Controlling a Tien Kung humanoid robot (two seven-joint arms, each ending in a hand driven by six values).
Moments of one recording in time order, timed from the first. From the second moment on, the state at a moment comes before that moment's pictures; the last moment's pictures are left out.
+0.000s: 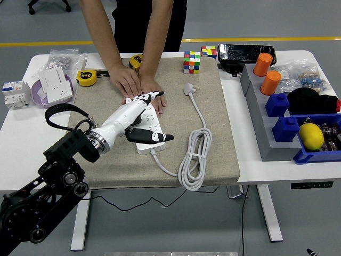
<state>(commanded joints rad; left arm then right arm) -0.31 0.19 -0.99 -1.57 1.90 -0.07 0.27 0.11 -0.11 1.50 0.18 -1.53 0.01 -0.09</state>
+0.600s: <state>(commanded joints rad) -0.32 0.19 -0.98 -1.49 1.95 -0.18 0.35 0.11 -0.11 1.50 0.18 -1.53 0.01 -0.09</state>
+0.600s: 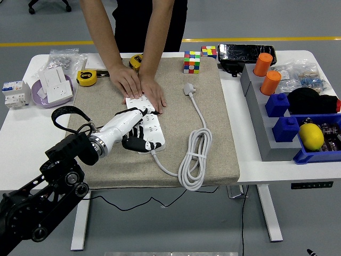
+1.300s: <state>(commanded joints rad) -0.33 0.18 -0.97 -1.40 1.96 -0.21 0.36 0.11 -0.11 1.50 0.18 -1.53 0.01 -0.09</state>
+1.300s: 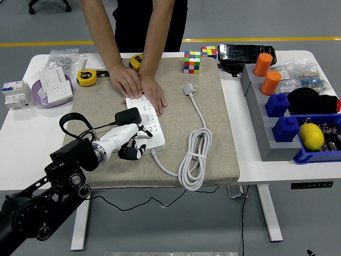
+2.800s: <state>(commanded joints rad) -0.33 0.17 -1.04 -1.47 1.94 -0.23 0.35 0.11 -0.11 1.50 0.18 -1.53 0.01 -0.09</state>
